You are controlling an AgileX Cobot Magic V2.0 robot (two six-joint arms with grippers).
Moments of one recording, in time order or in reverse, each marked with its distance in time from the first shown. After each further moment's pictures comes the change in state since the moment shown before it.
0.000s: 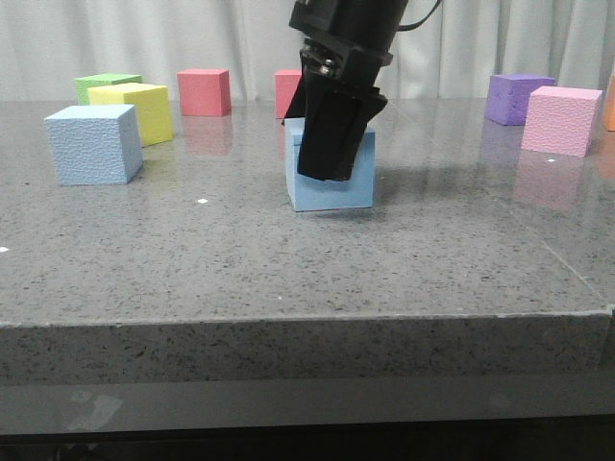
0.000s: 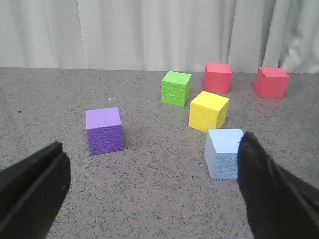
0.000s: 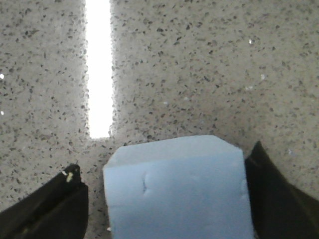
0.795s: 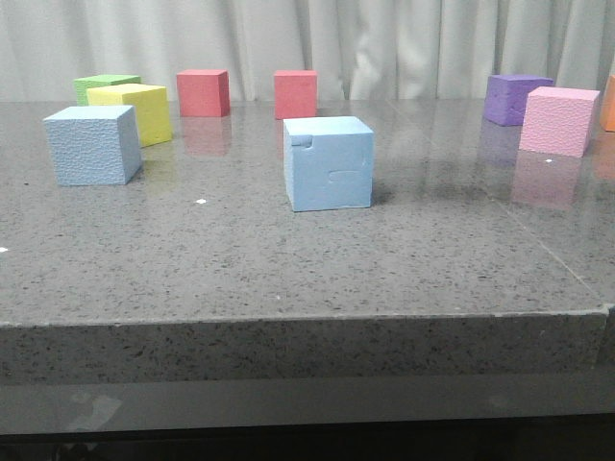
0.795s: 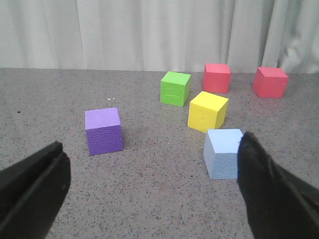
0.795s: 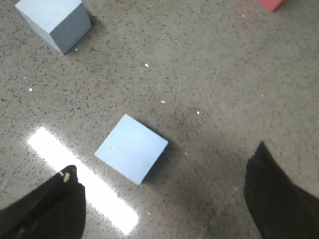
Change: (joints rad) left arm 0.000 0.000 0.000 0.000 0.000 0.000; right arm -0.030 -0.363 -0.054 -0.186 0.014 0.892
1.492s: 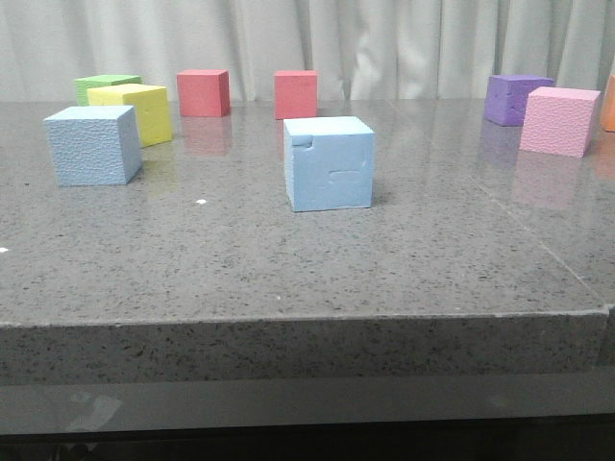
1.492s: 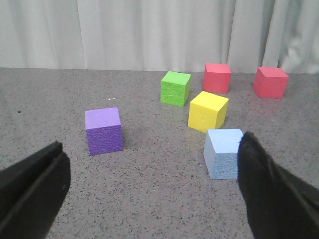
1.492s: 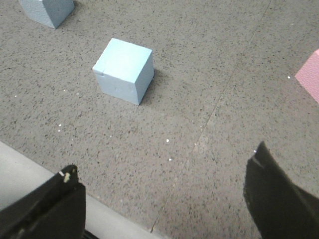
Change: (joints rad) left arm 0.000 0.000 0.000 0.000 0.000 0.000; right arm -0.121 -0.782 0.893 0.062 -0.352 0.041
